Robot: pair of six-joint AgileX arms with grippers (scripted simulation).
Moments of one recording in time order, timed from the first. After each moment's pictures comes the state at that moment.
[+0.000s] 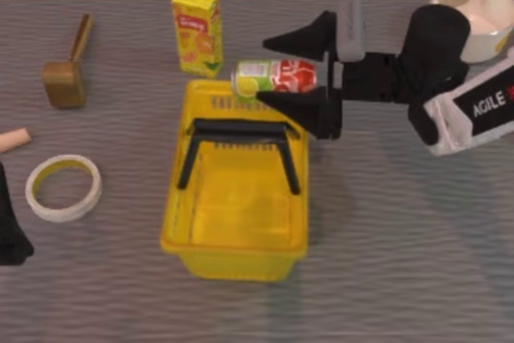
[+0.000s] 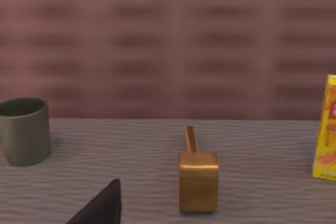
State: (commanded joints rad) left arm 0.00 0.00 0.00 0.00 0.00 0.00; right arm 0.32 2.40 1.31 1.12 -1.12 0.03
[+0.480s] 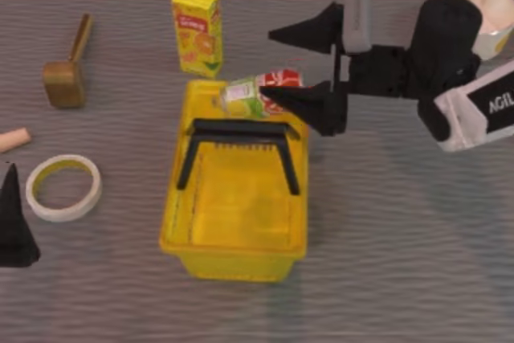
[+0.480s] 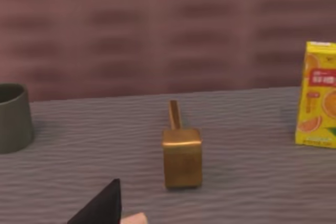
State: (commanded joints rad) left arm -0.04 0.09 0.07 -0.07 0.02 0.05; right arm 0.31 2.31 1.24 1.07 -1.09 0.02
